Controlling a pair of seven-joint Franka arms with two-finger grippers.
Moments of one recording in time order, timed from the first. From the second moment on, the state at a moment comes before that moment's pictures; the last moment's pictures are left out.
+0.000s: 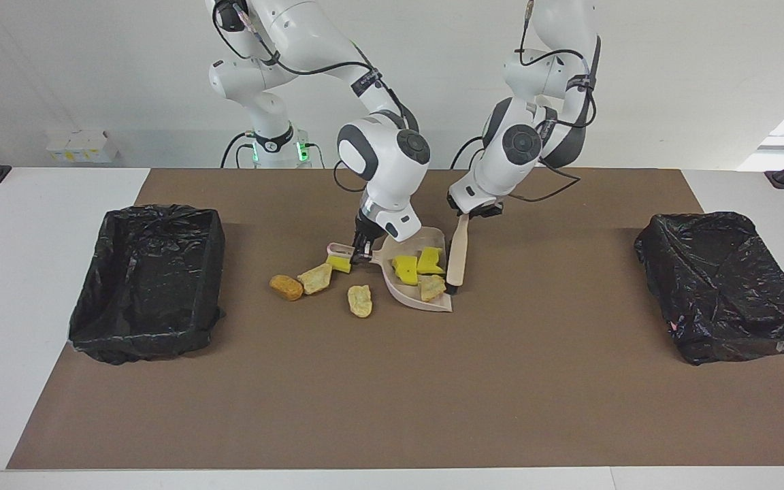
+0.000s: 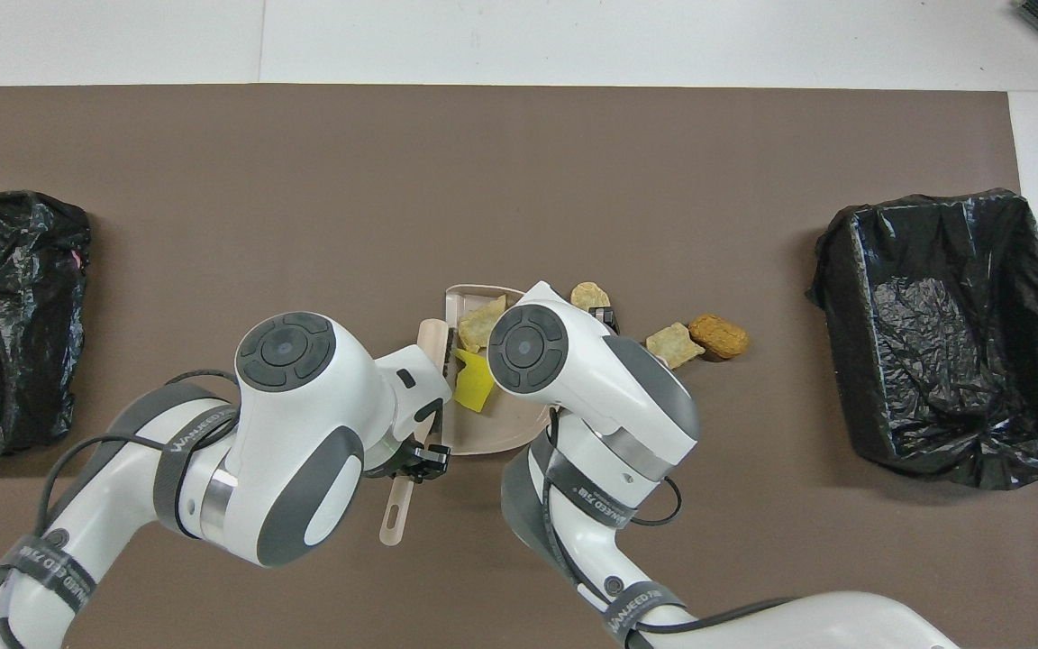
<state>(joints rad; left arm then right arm) -0.48 0.01 -0.09 -2.13 -0.26 1.88 -0.26 0.50 0.33 0.10 -1.82 -0.38 1.94 -0.76</state>
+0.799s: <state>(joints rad) -0.53 -0.14 -0.09 -2.16 -0.22 1.73 -0.60 0.33 0.27 0.09 -1.74 -0.33 1.95 -1.04</state>
